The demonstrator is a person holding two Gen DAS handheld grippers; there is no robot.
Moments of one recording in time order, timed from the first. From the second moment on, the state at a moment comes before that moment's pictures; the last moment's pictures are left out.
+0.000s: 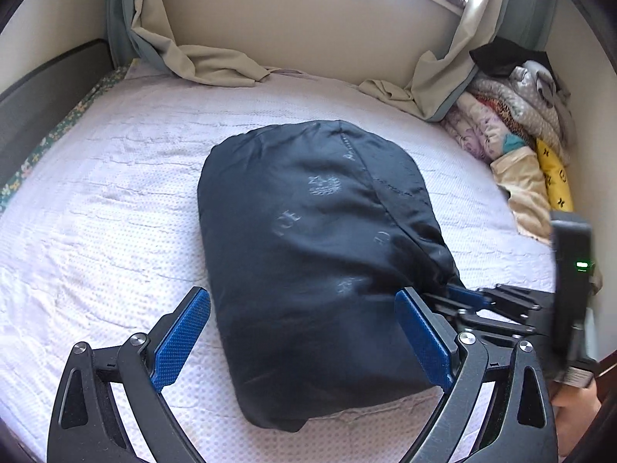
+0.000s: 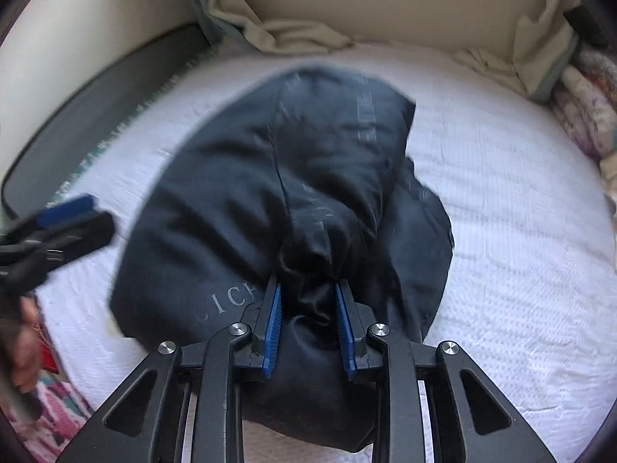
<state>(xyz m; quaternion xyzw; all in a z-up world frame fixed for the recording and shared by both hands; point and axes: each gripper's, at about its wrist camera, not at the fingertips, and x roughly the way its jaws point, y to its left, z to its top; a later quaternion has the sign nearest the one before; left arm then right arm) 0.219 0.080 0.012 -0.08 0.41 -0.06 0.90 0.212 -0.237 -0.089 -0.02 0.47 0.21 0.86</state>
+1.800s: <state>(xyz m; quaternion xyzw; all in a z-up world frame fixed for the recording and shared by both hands) 0.078 0.059 0.010 -0.03 0.39 0.04 0.92 0.047 -0.291 -0.062 0.01 0.42 0.09 0.90</state>
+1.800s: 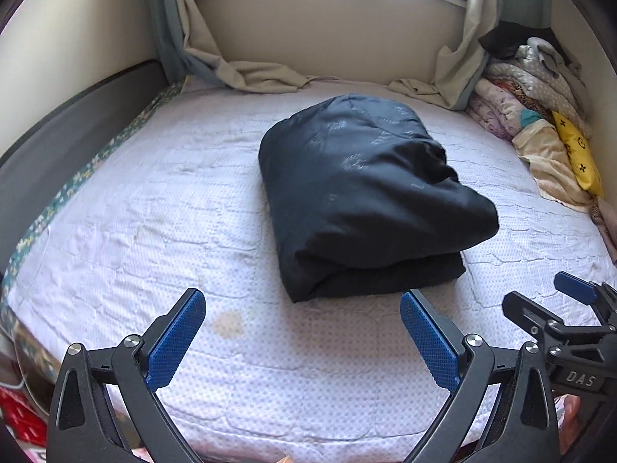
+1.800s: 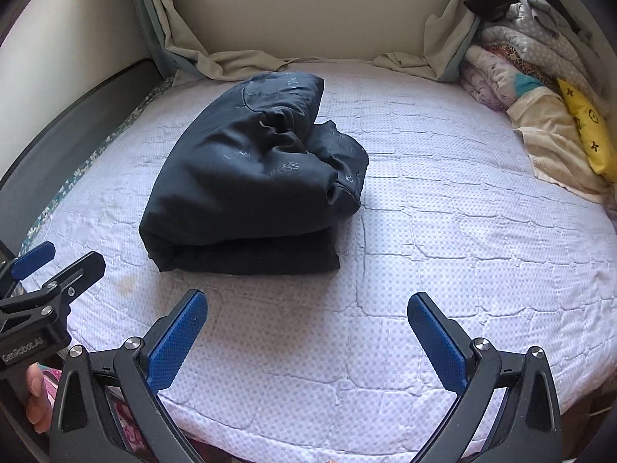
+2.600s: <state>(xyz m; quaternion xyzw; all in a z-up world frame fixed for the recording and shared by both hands) 0.084 0.047 0.004 0.00 0.39 0.04 0.92 0.046 -0.303 -0.068 0.03 0.43 0.08 0.90</state>
